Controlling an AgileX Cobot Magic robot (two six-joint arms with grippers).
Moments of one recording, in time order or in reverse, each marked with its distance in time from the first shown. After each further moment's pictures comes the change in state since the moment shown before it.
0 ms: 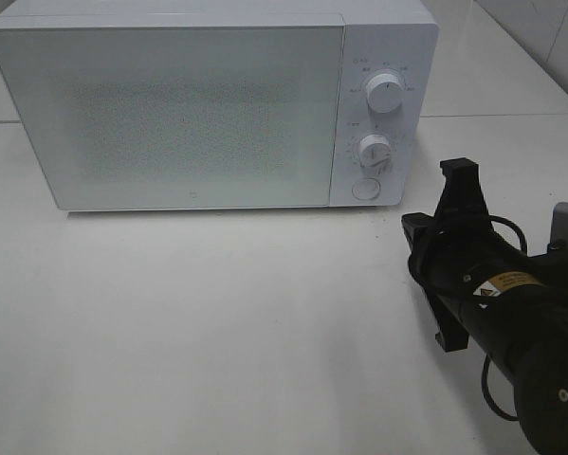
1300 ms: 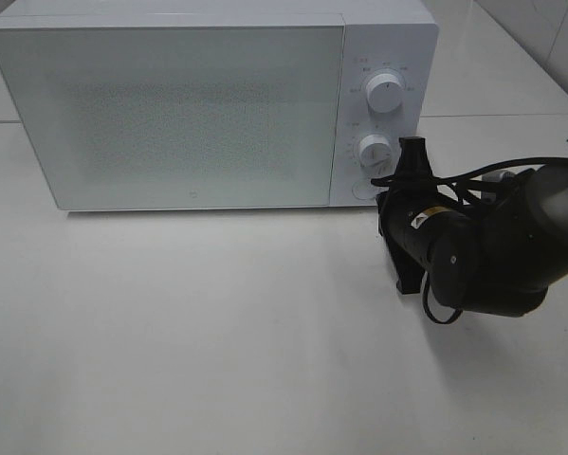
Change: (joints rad) left arm 0.000 0.000 0.000 0.000 0.000 0.000; right arm -0.316 0.296 -0.366 -0.222 0.241 0.049
